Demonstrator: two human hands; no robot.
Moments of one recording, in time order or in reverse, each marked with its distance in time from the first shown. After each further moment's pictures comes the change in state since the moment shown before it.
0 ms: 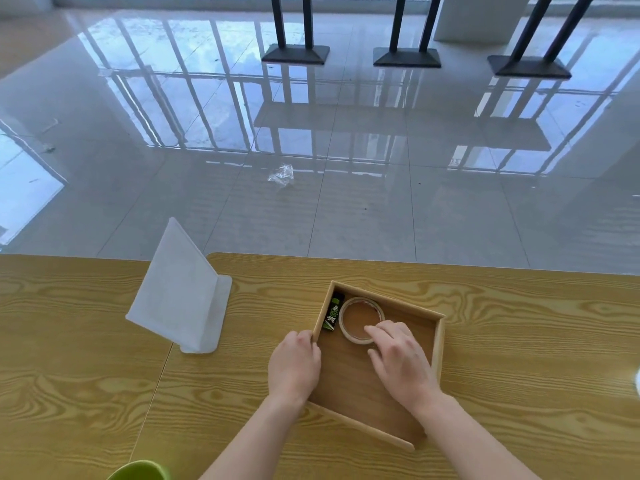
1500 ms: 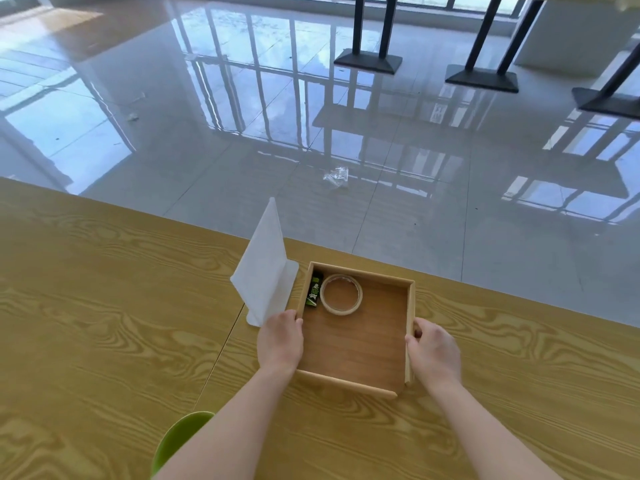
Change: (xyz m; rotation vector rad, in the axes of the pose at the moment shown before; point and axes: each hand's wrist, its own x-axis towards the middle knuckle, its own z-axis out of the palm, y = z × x) left_hand 0.012 -0.097 -0.064 -0.027 0.191 -0.284; right_hand 0.052 -0.045 0.030 0.096 0.009 0.419
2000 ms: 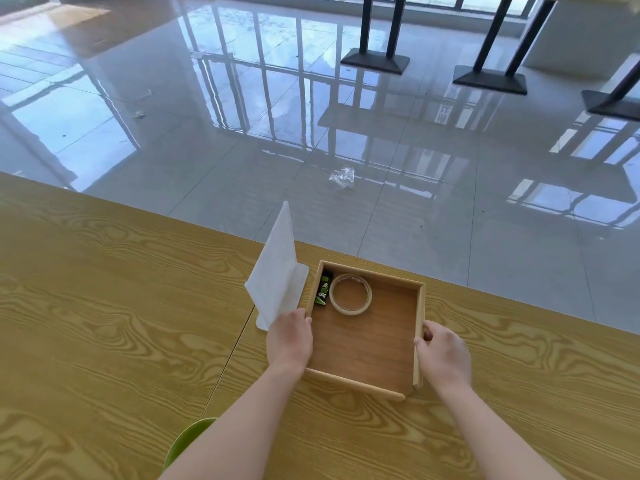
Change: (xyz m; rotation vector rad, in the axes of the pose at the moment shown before) left_hand 0.014 0.000 -0.004 0.010 -0.028 -0.005; right_hand 0.007 -0.008 0.005 0.011 0.030 0.014
